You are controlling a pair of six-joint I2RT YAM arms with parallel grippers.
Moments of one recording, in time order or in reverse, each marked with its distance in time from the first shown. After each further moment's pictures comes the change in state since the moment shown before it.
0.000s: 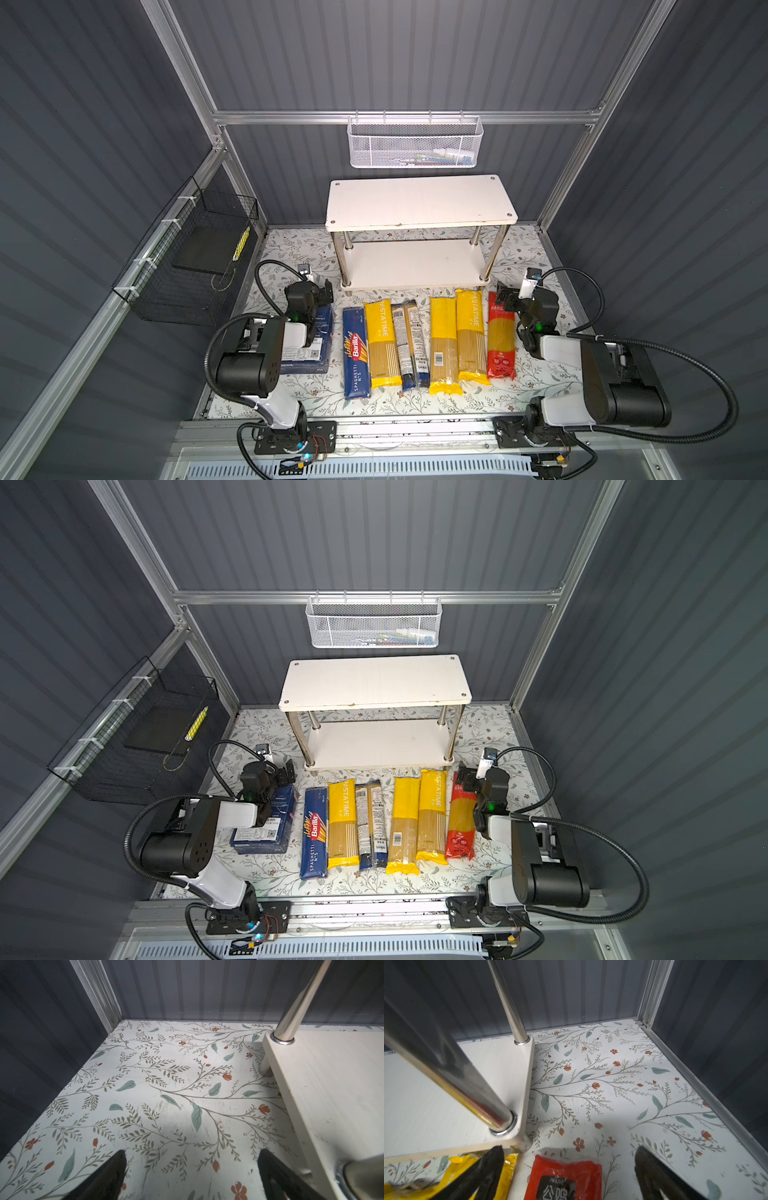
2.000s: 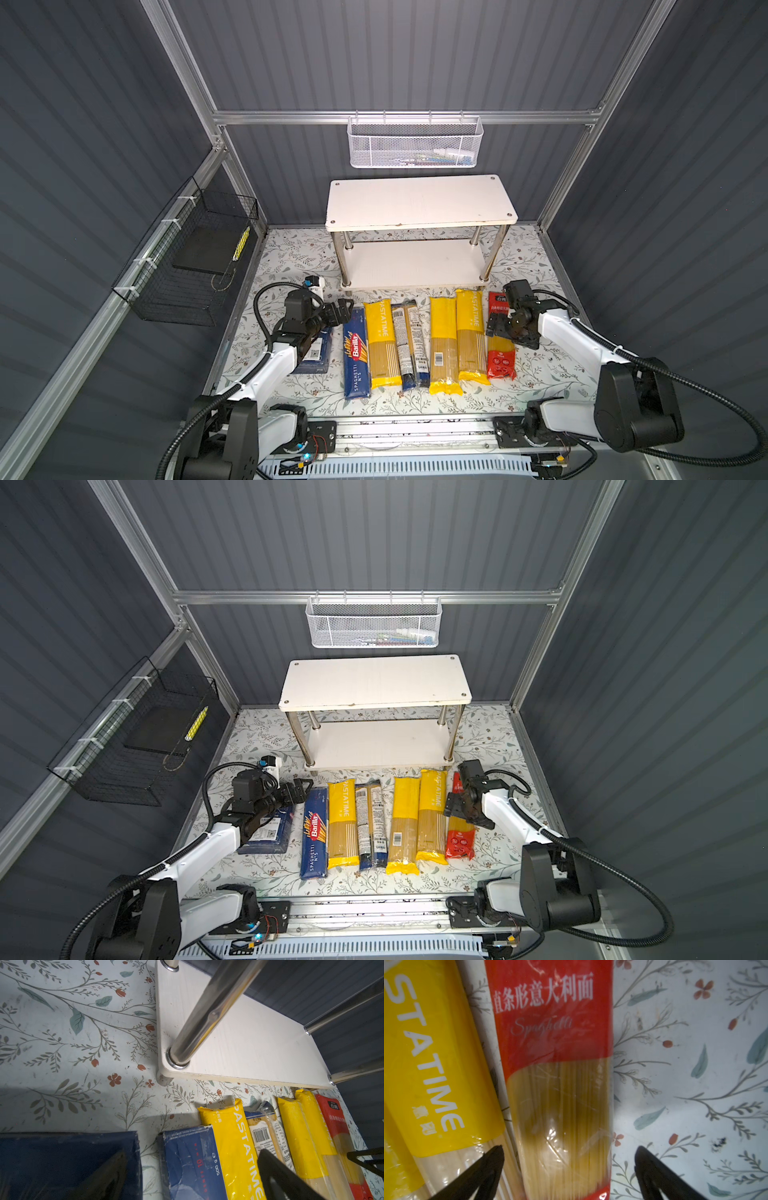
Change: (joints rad) left arm -0.087 -0.475 -0.071 -0.594 0.460 -0.347; right arm 0.208 -0.075 0.341 -1.415 0.110 0.369
